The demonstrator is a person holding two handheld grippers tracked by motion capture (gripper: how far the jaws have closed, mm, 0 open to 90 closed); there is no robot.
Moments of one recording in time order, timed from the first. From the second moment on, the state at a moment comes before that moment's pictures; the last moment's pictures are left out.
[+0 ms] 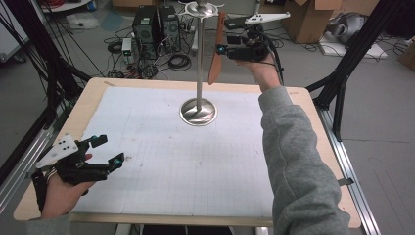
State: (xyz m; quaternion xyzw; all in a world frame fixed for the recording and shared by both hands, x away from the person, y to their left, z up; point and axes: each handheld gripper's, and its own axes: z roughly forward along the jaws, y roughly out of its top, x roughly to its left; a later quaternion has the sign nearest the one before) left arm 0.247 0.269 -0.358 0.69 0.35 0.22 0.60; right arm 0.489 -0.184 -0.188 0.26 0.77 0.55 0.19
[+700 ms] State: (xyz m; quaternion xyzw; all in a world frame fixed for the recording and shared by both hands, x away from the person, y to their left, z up) left arm 0.256 0.262 -0.358 0.68 0.34 0.21 0.61; right arm 0.449 -0.213 -0.204 0.24 0.76 0.58 0.17
